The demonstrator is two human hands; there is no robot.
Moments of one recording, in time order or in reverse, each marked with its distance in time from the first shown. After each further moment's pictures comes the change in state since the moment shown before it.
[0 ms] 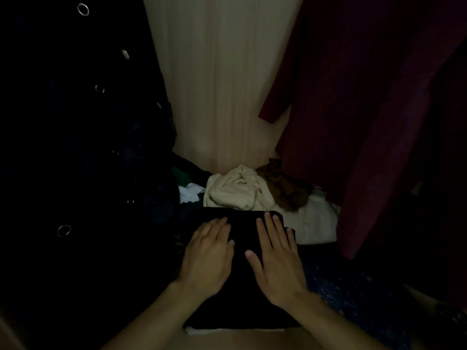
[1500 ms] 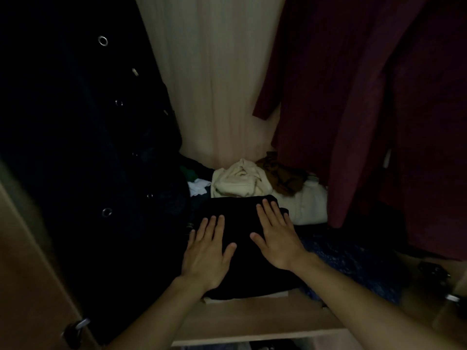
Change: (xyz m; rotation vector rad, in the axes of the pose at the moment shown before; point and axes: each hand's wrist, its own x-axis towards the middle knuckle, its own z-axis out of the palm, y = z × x) left_hand -0.043 0.000 -0.027 0.066 -0.412 -0.209; right_hand -0.003 -0.004 -0.027 0.043 -0.231 0.001
